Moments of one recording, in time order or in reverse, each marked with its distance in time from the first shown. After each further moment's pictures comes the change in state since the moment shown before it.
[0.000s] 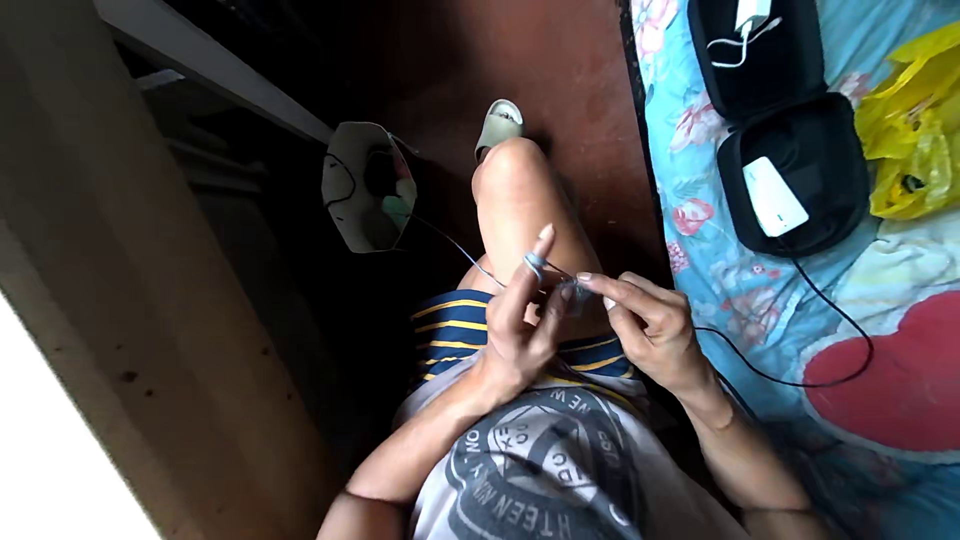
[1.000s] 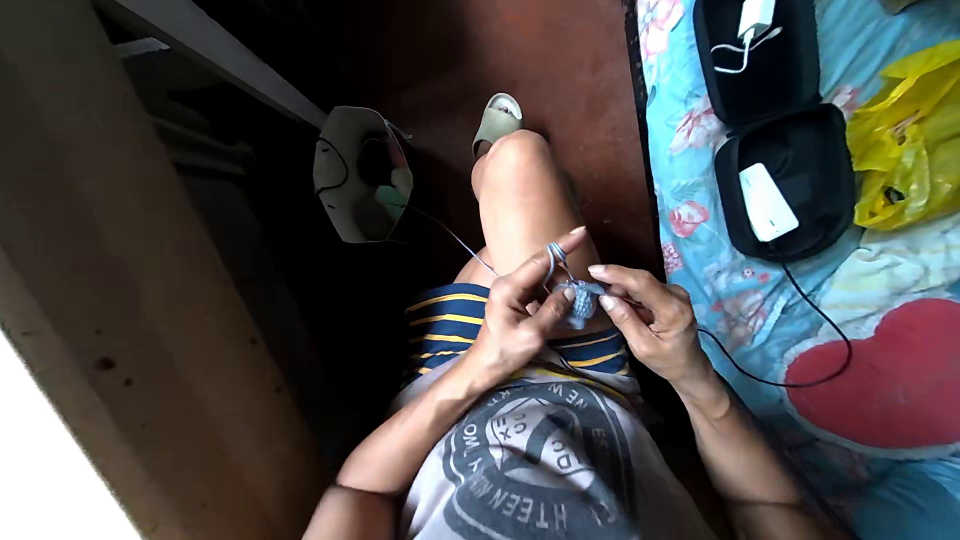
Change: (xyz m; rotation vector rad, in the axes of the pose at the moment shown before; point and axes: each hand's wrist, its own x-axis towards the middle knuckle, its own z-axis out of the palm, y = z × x) left_hand 0.011 0.009 -0.015 -0.276 -0.145 -0.258; right_hand 0.006 0.003 -0.004 0.177 -0.051 -0.086
